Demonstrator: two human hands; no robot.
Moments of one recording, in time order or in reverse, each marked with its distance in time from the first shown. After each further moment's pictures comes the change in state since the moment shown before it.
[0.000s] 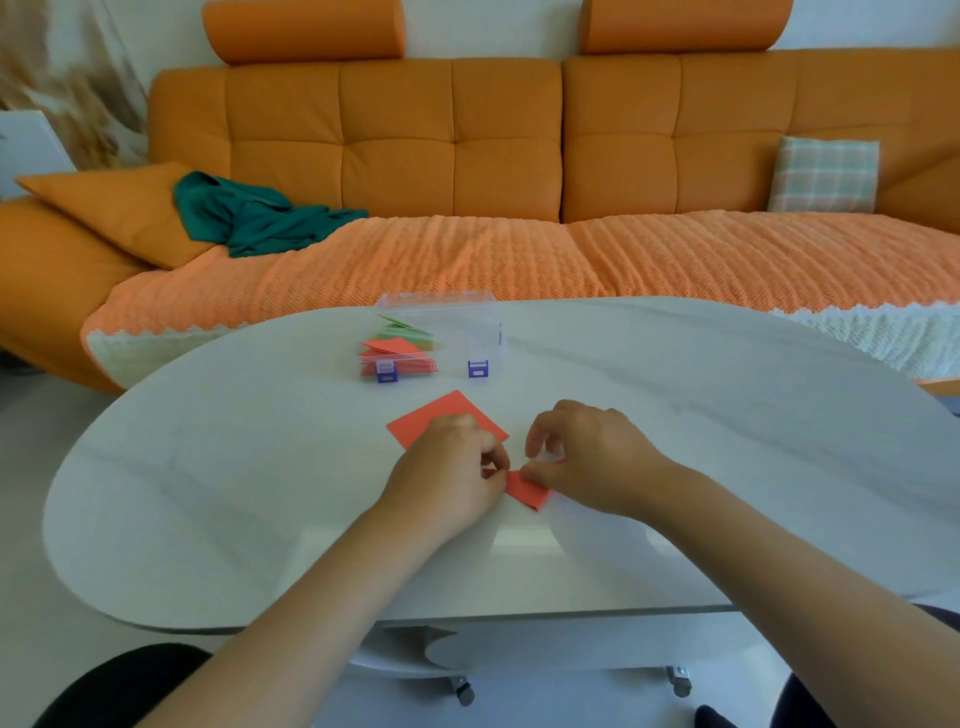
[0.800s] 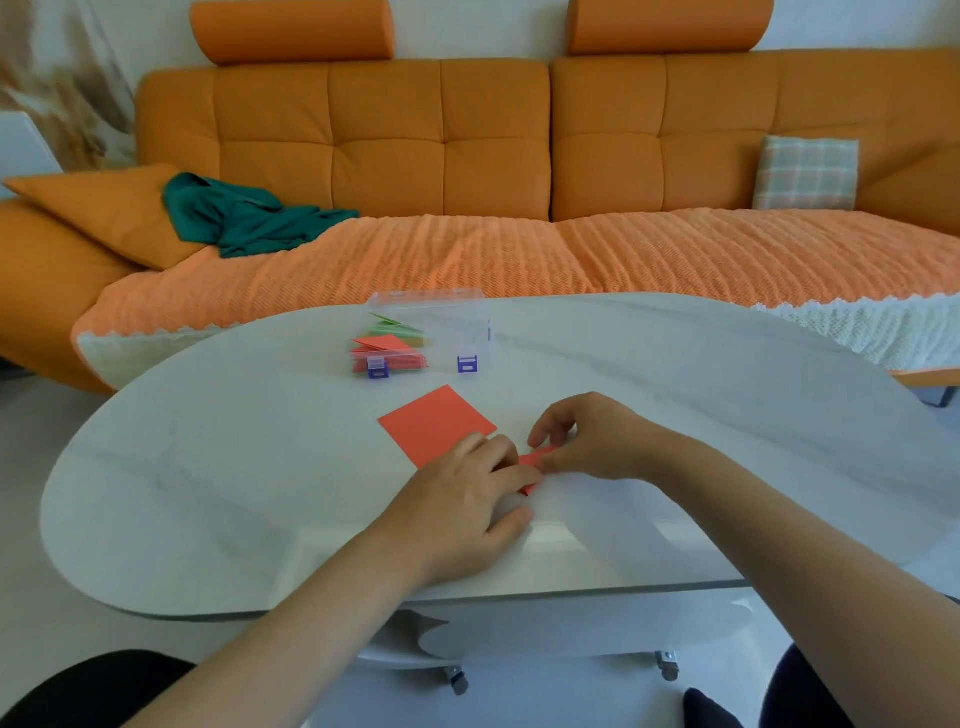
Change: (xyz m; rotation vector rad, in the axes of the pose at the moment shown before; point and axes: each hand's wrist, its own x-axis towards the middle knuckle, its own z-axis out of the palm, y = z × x) left_hand -0.027 0.004 0.013 0.193 -0.092 0.389; right_hand 0.001 0.024 -0.011 0.374 -0.139 0.134
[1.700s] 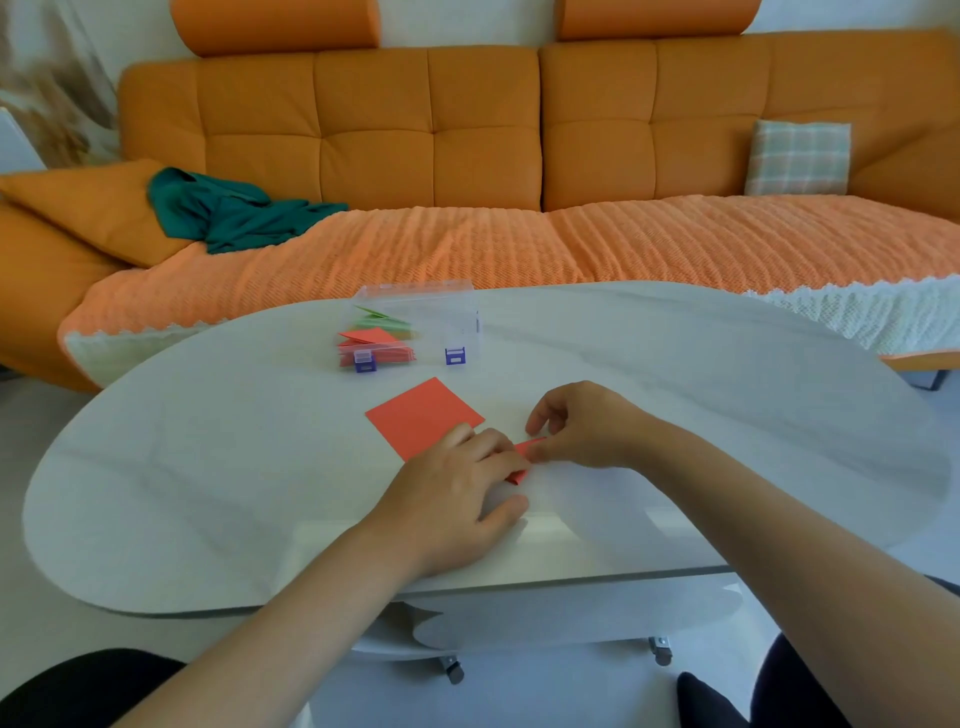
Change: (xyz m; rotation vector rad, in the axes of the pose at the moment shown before) left_hand 0.003 0.005 0.002 0.012 -0.001 -0.053; right_hand 0.002 0.004 -0.001 -0.020 0.025 0.069
